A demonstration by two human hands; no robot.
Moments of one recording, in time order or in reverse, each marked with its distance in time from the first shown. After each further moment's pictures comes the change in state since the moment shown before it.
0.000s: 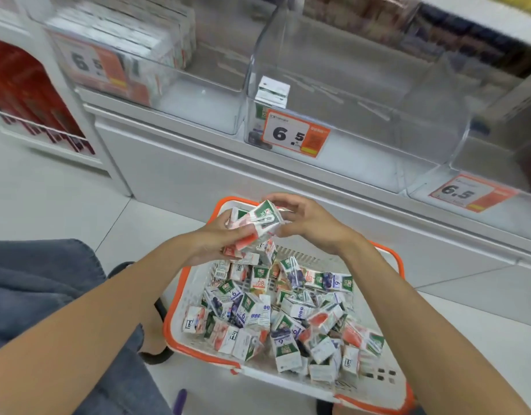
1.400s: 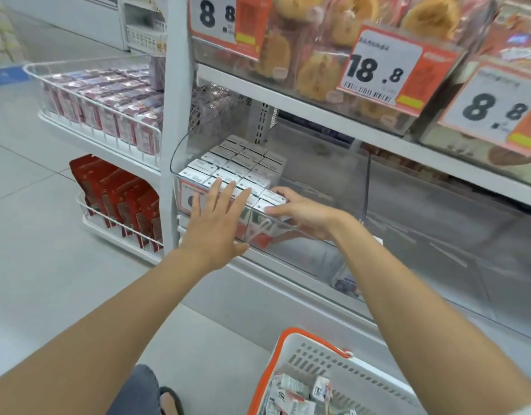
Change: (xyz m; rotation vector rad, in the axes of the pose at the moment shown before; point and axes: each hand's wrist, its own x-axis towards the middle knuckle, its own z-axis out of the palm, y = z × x) left_hand -0.027 0.174 -0.177 1.506 0.927 0.464; right_hand 0.215 -0.223 0.055 -0.164 -0.018 0.088
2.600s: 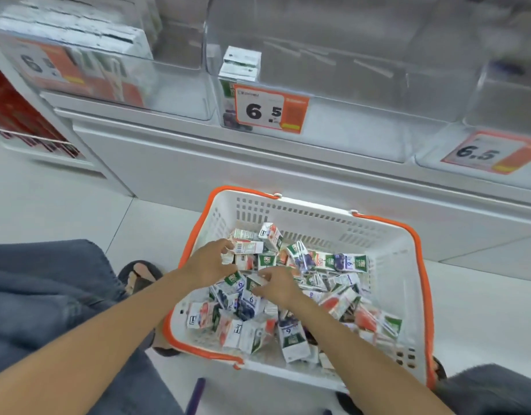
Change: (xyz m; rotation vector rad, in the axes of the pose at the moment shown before) left_hand -0.199 0.167 0.165 -0.535 -0.860 -0.166; right_hand -0.168 0.414 0.103 -0.193 0.100 0.318
